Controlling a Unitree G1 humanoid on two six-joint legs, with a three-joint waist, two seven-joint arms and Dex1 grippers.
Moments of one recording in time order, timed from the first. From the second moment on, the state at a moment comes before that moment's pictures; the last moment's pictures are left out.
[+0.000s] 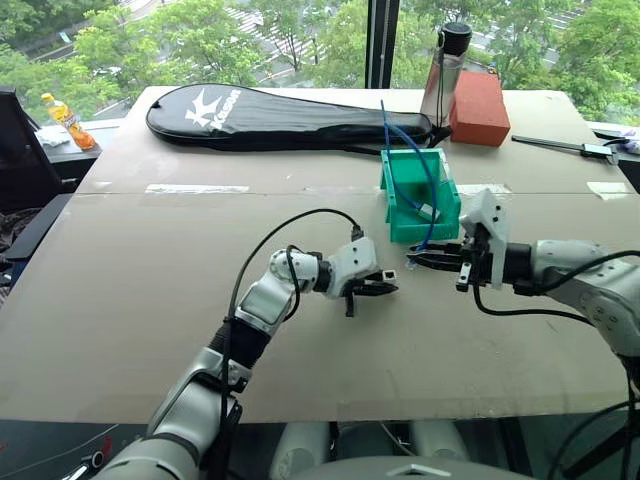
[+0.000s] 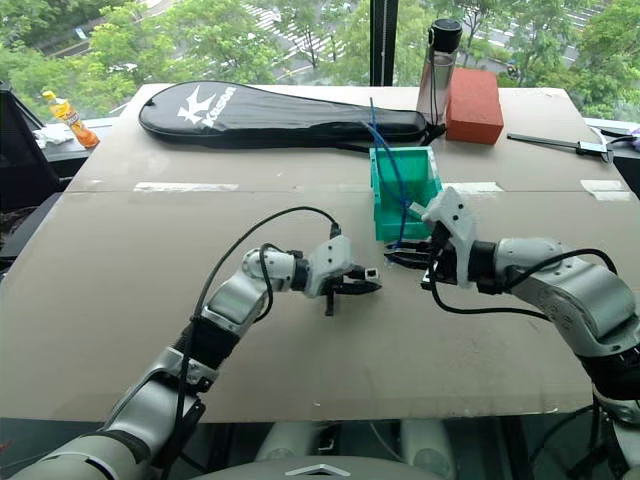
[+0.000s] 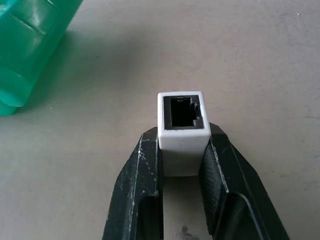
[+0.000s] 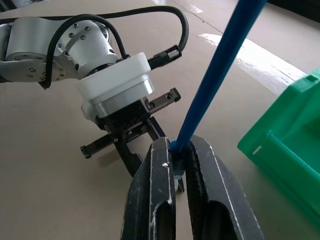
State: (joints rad) left arm -0.56 0.34 -0.40 0.27 -0.06 0.12 -1.08; right arm -0.51 -0.80 0.23 -0.34 0.69 0.70 0.77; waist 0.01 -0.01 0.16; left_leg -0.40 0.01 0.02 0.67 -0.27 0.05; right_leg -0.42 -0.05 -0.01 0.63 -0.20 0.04
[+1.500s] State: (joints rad) left arm -0.55 0.35 -0.39 0.28 -0.03 0.08 -1.07; right arm -0.65 -0.61 0.41 0.02 0.19 0.36 1.22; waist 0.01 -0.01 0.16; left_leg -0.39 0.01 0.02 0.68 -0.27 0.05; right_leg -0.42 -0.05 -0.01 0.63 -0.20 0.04
